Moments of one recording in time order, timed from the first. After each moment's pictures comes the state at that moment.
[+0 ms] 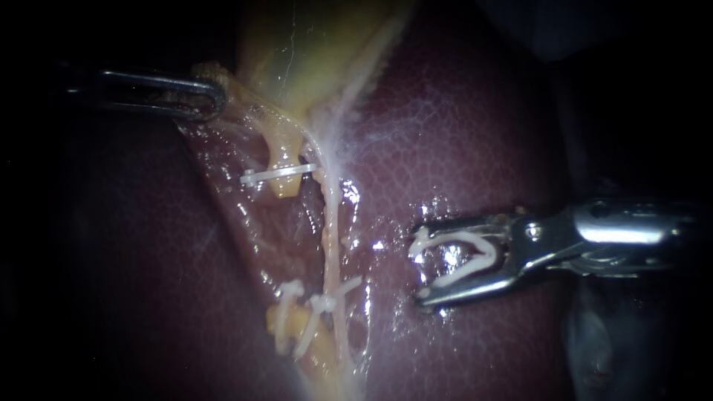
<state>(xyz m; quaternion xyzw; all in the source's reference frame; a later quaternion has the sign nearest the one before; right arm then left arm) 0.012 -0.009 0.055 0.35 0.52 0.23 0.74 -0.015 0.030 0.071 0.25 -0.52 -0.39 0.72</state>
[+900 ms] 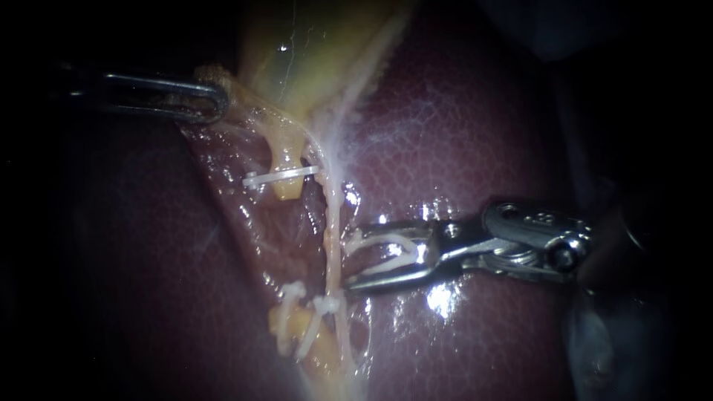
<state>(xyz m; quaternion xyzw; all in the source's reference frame) 0.017 -0.012 0.064 0.39 0.50 0.28 0.72 -0.015 0.030 0.071 0.25 -0.52 -0.38 0.72</state>
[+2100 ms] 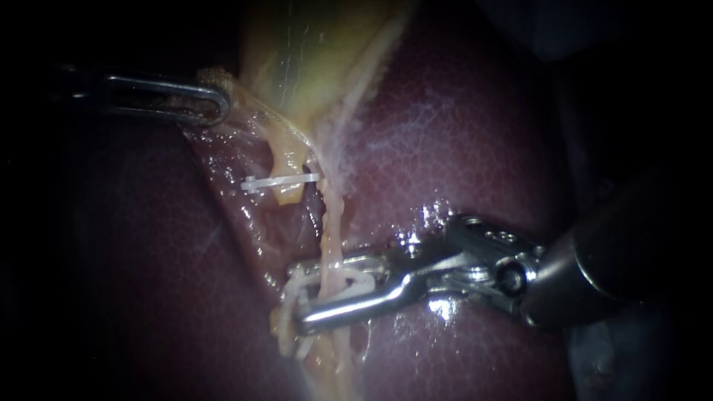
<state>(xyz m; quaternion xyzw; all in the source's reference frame) 0.021 -0.013 0.059 0.51 0.58 0.28 0.57 -0.015 0.029 0.071 0.25 -0.52 -0.38 0.72</state>
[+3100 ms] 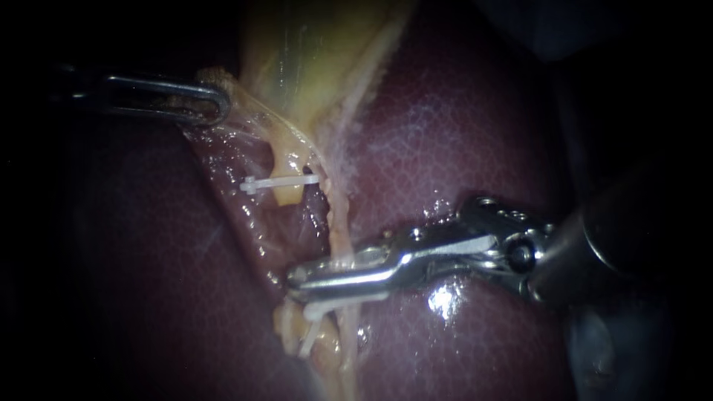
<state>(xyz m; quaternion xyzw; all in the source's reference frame) 0.020 -0.011 0.060 0.53 0.56 0.31 0.55 -0.015 0.029 0.071 0.25 -0.52 -0.38 0.72</state>
